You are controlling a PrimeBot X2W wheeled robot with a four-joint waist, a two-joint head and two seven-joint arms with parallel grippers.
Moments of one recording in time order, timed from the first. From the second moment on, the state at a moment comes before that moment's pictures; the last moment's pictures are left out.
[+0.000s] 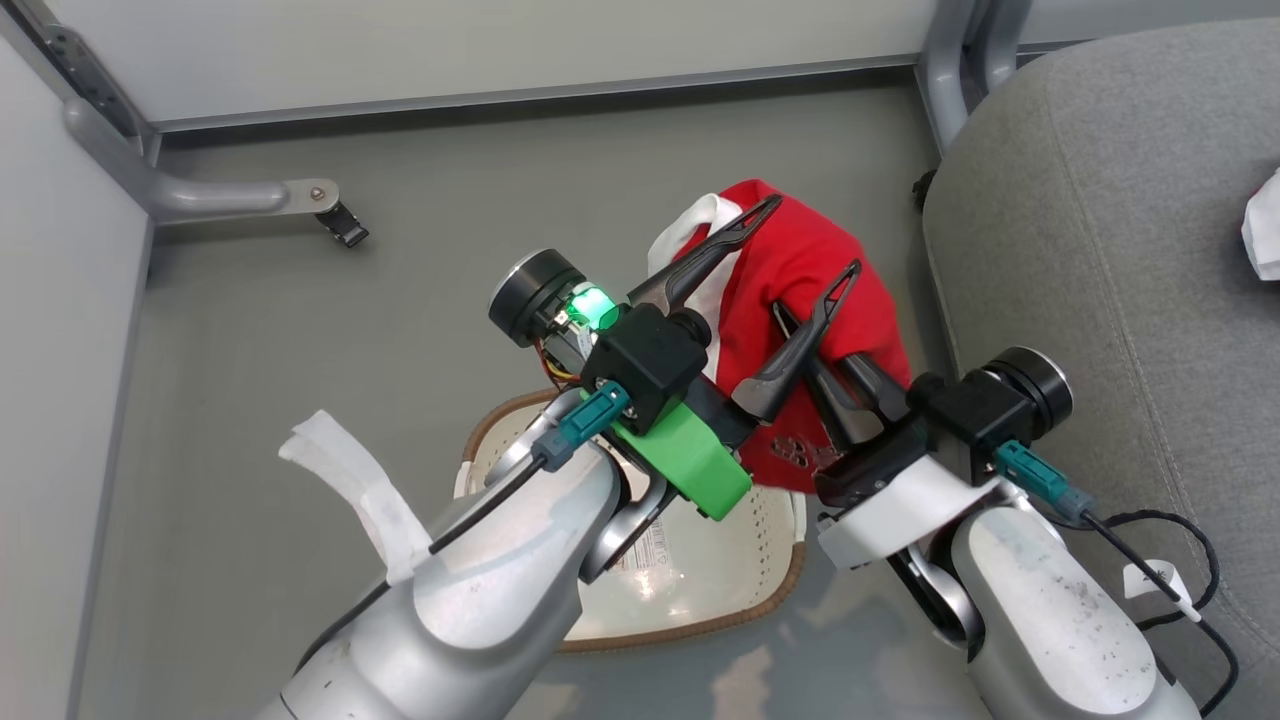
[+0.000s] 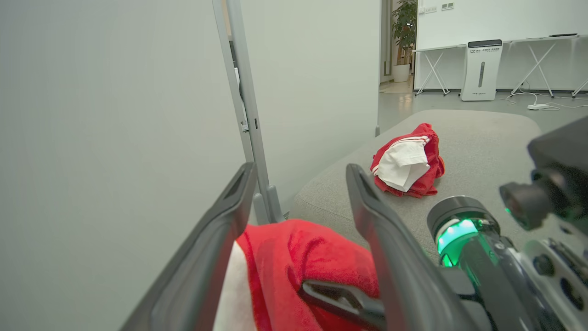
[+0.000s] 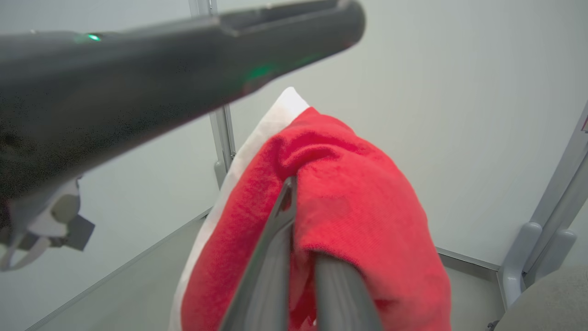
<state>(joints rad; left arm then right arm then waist) -0.71 0.05 -0.81 0.32 -0.36 -0.09 -0.26 -0.38 -0.12 0.40 0.15 0.19 0.13 -0.26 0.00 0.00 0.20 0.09</state>
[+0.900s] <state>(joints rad) -0.76 0.09 -0.87 0.35 -0.33 -0.10 -0.25 -0.32 -0.08 0.16 0.08 0.16 0.13 -0.26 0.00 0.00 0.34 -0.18</state>
